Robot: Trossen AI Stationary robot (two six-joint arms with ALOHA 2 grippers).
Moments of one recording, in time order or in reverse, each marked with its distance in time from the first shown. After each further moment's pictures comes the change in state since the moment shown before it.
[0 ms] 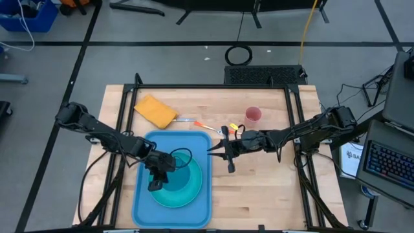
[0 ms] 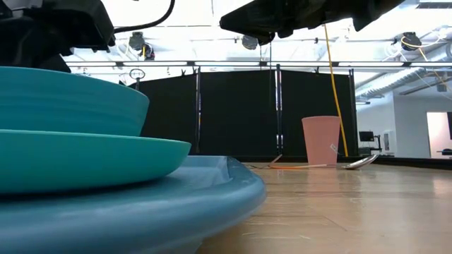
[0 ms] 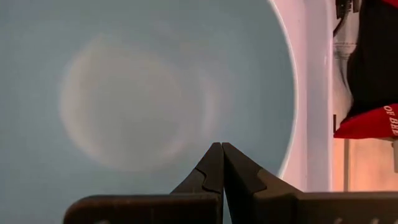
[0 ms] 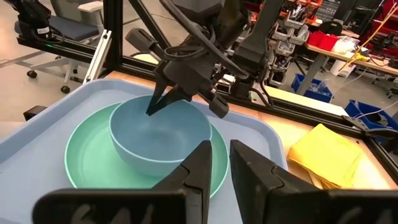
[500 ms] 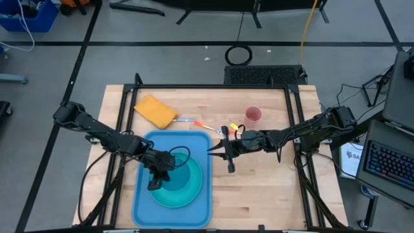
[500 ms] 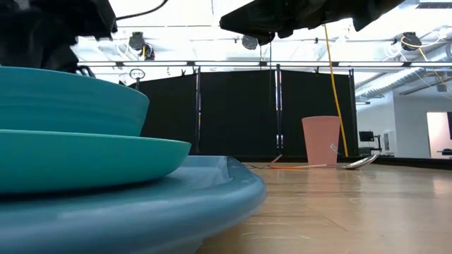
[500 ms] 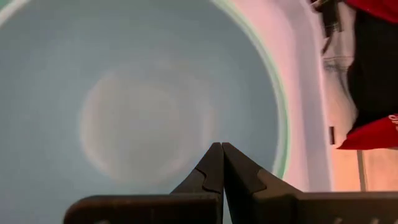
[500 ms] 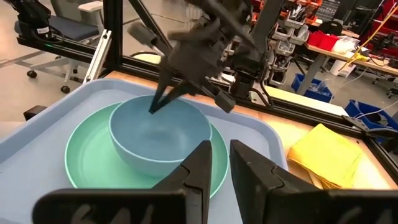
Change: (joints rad) left arm -0.002 -0.043 0.000 0.007 -0.065 0.033; right arm 0.000 0.000 0.000 0.000 0.000 0.000
